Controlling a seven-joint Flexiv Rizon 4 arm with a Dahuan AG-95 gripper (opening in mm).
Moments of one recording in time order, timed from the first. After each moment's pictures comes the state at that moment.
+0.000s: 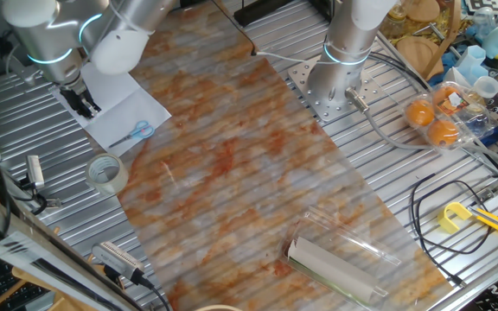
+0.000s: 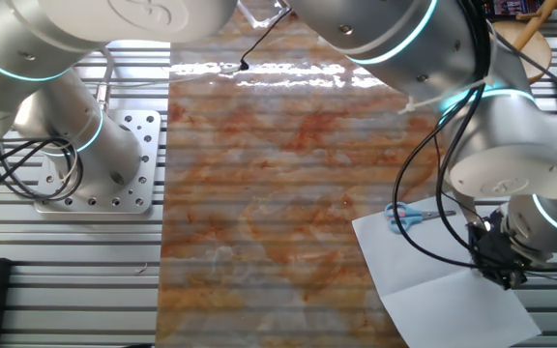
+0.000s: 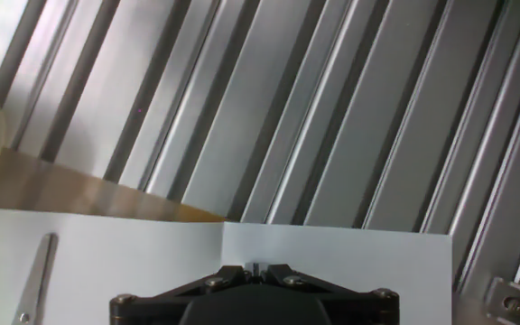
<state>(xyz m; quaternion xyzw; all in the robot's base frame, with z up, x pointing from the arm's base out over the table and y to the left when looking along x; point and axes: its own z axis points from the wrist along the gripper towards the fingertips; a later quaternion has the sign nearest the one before) 0.711 -0.209 0.018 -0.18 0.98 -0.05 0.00</state>
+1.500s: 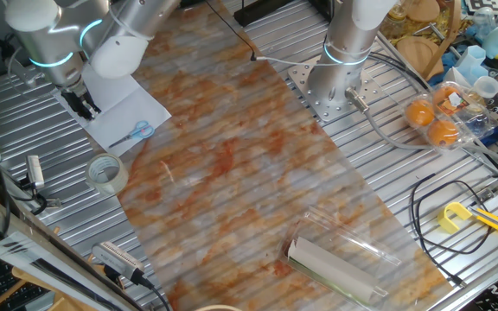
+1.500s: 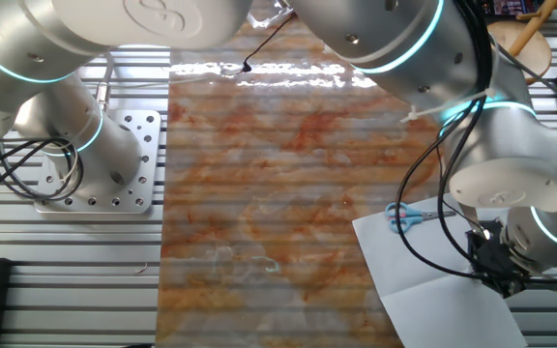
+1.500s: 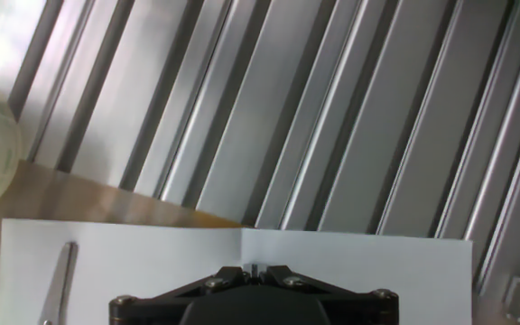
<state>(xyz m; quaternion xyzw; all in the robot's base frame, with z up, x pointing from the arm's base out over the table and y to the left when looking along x) 0.714 -0.221 0.008 -0.18 0.98 -0.04 0.00</state>
